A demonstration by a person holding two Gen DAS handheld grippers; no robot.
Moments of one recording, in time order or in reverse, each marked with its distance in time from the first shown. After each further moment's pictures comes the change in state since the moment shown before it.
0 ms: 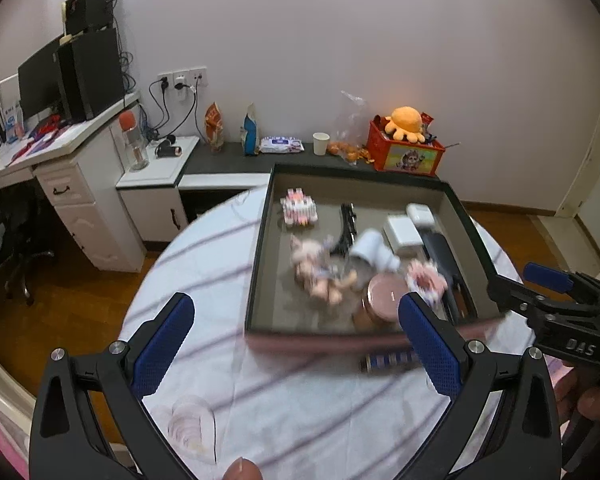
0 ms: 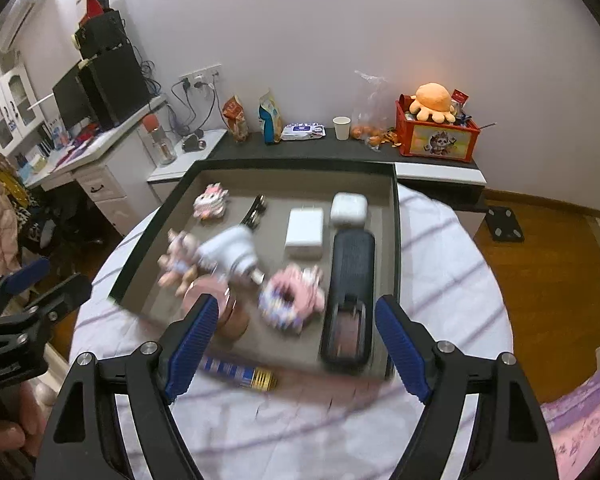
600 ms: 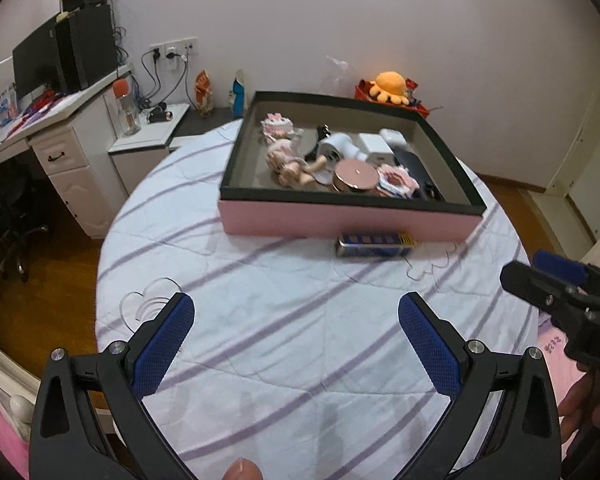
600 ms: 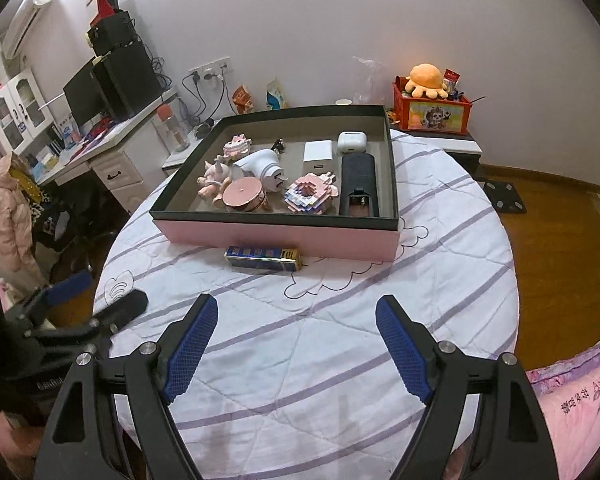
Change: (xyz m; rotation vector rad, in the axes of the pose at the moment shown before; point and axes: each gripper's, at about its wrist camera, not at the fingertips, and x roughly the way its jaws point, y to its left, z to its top) left arm -0.022 -0.023 -0.090 0.018 0.085 -0.032; right arm -0.048 0.011 -0.089 0.035 0.010 0.026
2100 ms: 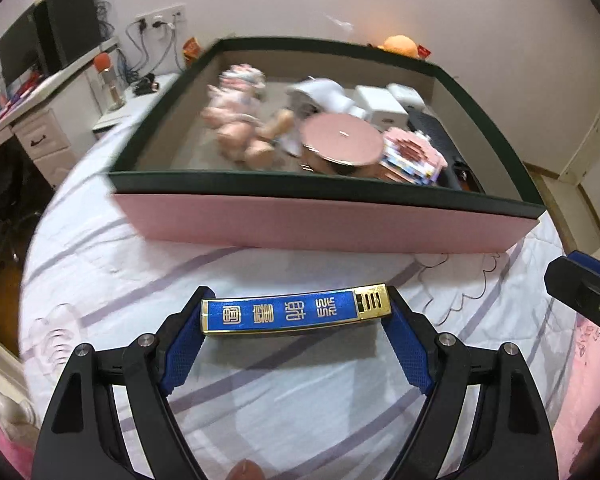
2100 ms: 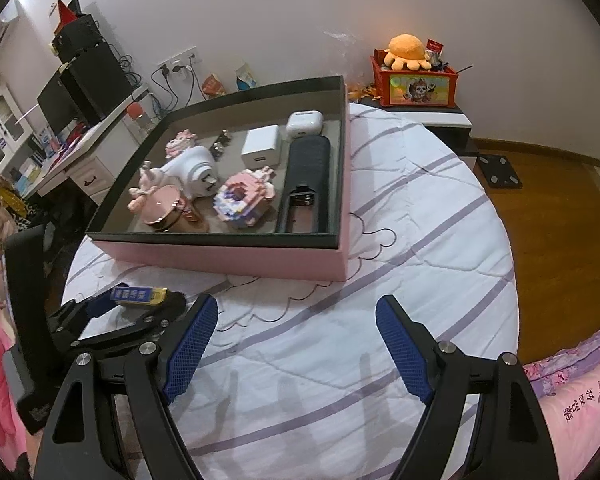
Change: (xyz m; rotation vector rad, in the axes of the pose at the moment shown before) left arm 0.092 -0.028 0.019 -0.021 0.100 0.035; right arm 0.050 -0.055 0.021 0.068 0.071 -0.012
